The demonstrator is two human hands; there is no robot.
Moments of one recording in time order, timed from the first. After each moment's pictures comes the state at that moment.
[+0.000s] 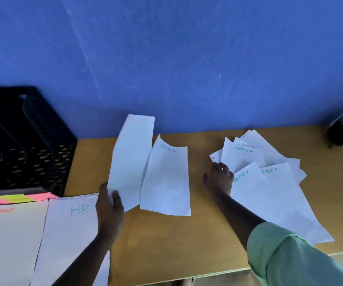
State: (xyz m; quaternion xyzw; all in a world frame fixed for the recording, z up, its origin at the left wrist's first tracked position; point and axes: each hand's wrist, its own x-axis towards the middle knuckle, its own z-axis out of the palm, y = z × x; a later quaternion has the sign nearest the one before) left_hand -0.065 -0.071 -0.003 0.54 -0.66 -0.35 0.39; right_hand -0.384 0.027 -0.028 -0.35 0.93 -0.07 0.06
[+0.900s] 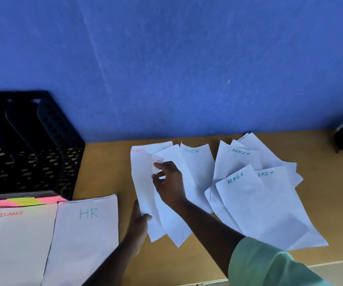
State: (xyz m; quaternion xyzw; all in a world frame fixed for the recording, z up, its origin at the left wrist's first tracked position) left_hand -0.084 -0.041 -0.032 0.56 -0.49 -0.63 0.20; right_hand -0.233 -0.058 0.016 -0.45 0.76 -0.44 0.18
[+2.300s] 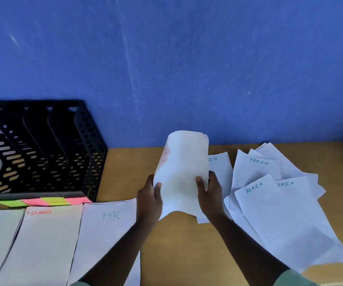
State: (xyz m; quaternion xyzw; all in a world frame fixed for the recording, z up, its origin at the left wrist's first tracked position) left_hand -0.079 -0.100 0.027 0.47 -0.72 -0.35 0.37; right_hand -0.251 -0.020 0.014 -0.33 0.76 -0.54 0.18
